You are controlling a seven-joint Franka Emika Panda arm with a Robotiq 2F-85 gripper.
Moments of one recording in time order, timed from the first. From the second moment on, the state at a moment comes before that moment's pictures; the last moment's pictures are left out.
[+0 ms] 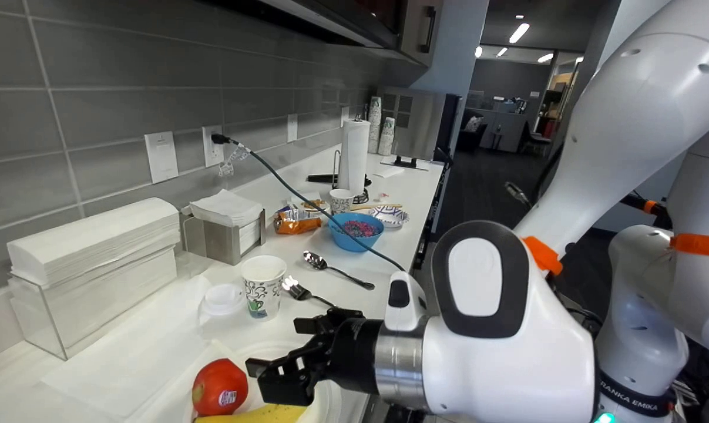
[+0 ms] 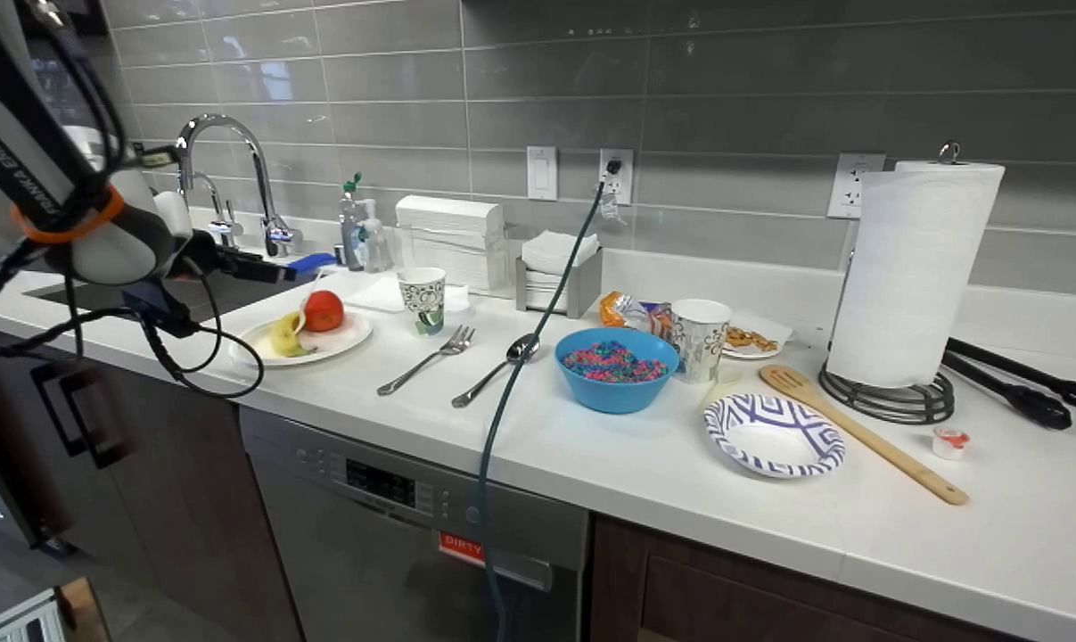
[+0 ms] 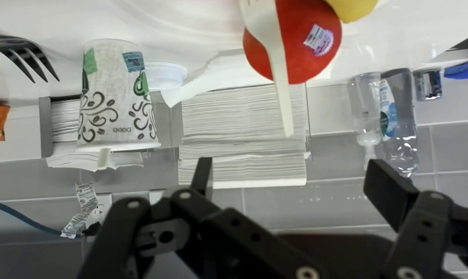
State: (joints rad) arm 0.46 0.05 0.53 -2.39 -1.99 2.36 2.53
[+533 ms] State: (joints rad) arm 0.45 -0.37 0.36 -2.64 -1.66 2.88 2.21
